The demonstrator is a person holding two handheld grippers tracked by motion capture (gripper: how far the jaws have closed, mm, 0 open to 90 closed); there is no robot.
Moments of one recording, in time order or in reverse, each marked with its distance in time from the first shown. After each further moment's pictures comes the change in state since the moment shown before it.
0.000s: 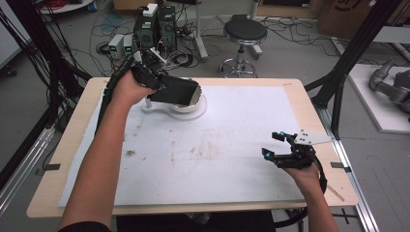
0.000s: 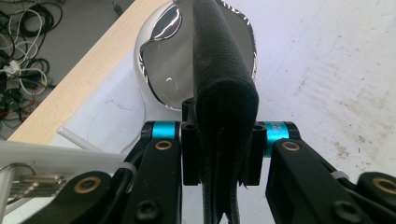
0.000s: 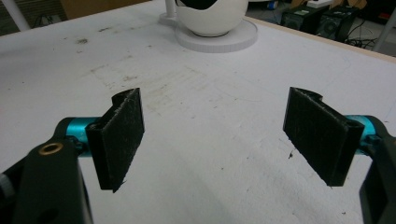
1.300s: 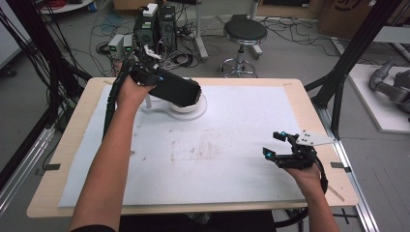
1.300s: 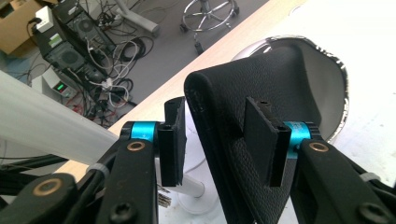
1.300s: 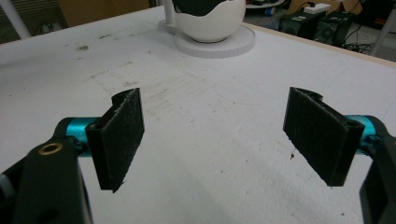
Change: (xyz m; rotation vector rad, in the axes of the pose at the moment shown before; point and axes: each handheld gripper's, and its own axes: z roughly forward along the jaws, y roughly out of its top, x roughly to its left) left arm 0.007 -0.016 0.006 -0.199 0.313 -0.096; right arm -0.001 -0.002 -0.003 -0.031 -0.007 0.001
